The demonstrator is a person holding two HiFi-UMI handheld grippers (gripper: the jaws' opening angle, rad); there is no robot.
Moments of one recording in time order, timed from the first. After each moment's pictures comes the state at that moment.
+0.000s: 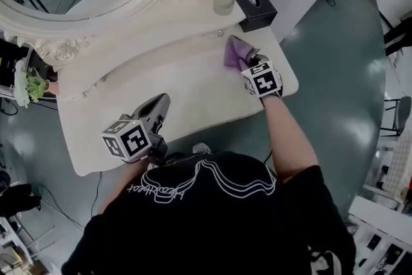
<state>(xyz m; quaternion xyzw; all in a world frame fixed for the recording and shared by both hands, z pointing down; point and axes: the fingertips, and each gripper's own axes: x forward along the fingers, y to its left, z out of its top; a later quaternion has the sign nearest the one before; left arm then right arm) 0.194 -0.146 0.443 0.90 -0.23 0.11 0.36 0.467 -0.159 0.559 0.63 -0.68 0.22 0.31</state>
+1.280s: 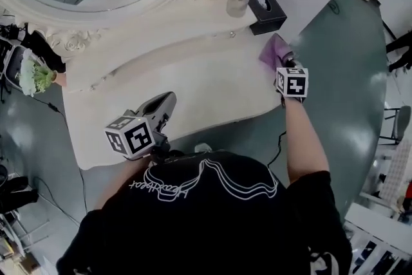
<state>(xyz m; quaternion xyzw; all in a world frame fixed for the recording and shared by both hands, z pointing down) 0.179 -0.144 0.430 0.90 -0.21 0.11 0.36 0.562 -0.120 0.531 0.75 -0.58 0.22 0.25</state>
